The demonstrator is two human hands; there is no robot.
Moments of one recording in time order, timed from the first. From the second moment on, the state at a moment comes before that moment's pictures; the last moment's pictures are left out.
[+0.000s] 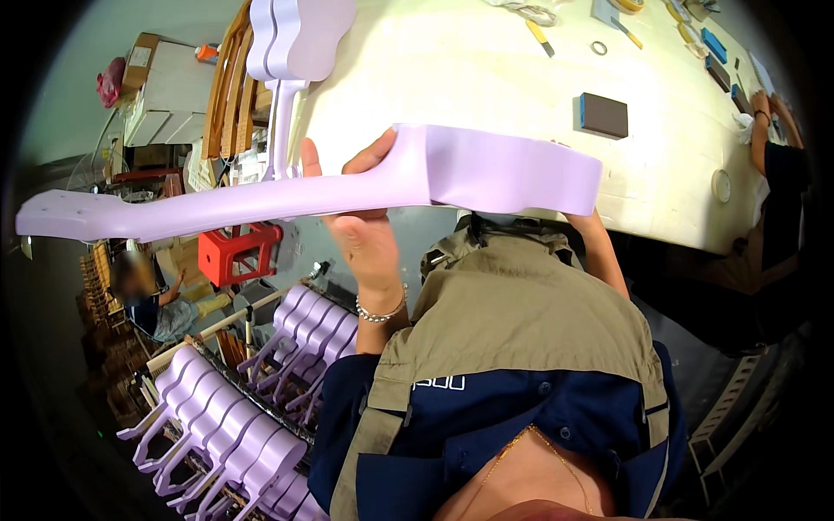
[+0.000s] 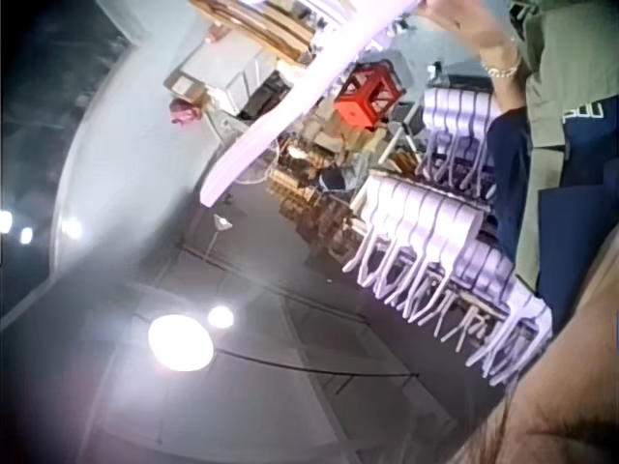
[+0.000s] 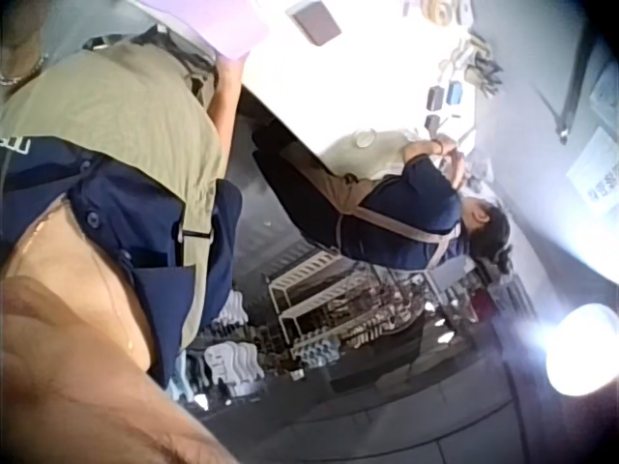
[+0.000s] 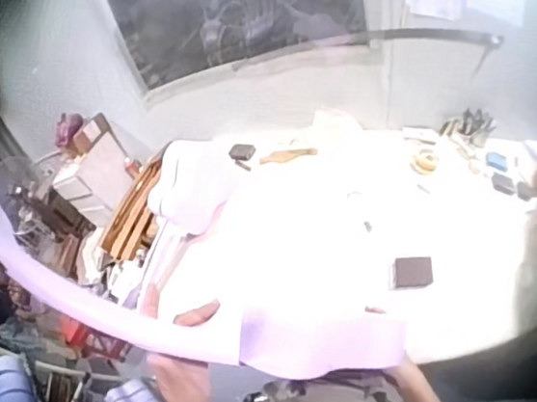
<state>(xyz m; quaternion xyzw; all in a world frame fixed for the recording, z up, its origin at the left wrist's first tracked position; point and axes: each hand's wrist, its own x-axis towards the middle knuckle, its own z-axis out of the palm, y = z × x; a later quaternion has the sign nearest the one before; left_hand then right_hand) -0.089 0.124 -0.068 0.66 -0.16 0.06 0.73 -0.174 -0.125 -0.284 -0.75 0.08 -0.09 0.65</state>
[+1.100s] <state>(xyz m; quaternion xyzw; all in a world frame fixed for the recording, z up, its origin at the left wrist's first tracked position) -0.152 0.234 -0.239 0.40 0.26 -0.08 0.88 -0.146 -0.047 -0.116 -0.72 -0.23 -0.01 0.66</state>
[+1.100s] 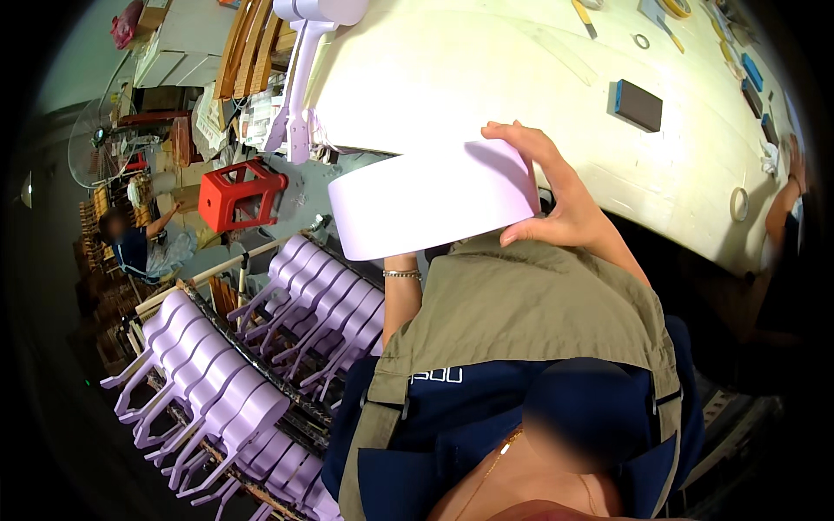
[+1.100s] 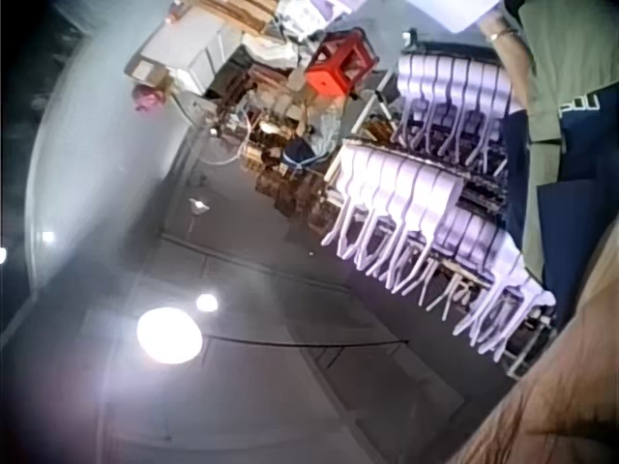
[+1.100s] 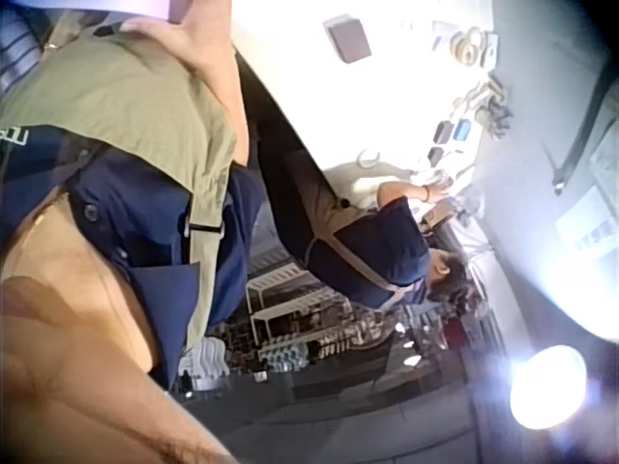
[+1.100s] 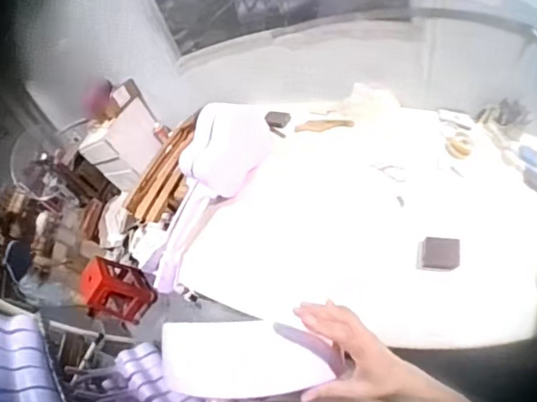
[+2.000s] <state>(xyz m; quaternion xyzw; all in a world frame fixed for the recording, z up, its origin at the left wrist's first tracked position) -0.096 0.179 -0.131 0.53 0.11 0.18 0.82 -0.166 -0.102 -0.236 -0.71 0.02 -0.09 0.70</state>
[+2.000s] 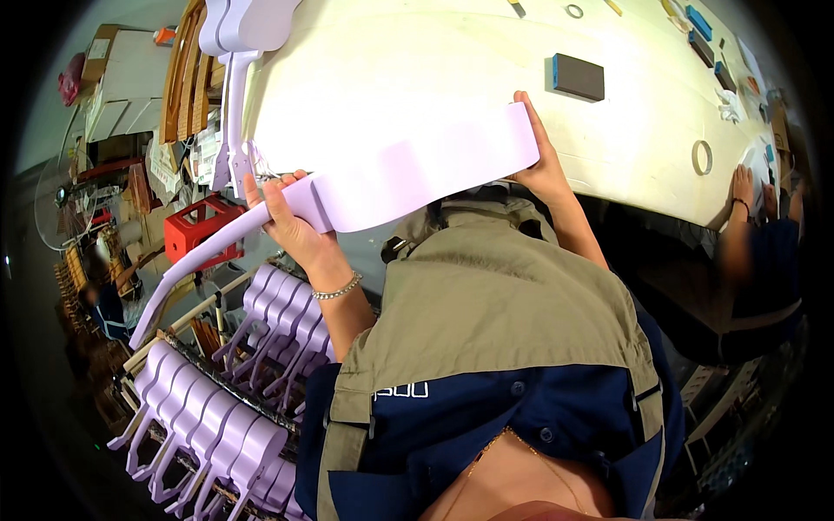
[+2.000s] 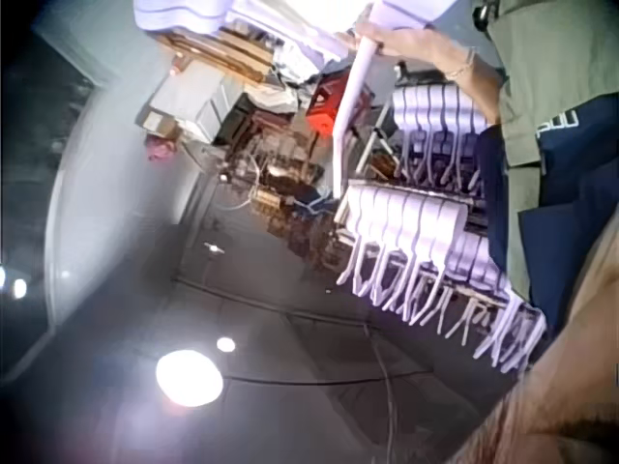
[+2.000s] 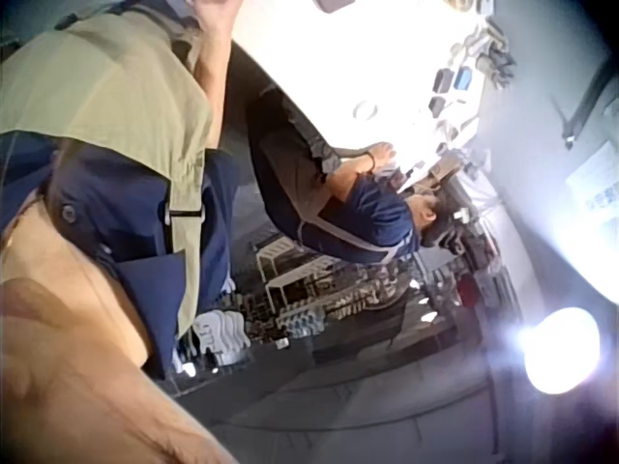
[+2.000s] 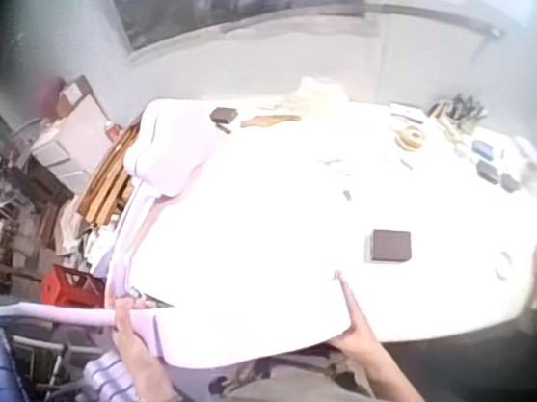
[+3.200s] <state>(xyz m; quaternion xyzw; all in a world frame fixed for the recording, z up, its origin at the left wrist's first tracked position) -0.017 0.150 -0.118 0.58 -0.01 -0.02 0.81 -0.192 -0.136 -0.245 -0.78 0.17 -0.11 0.59</state>
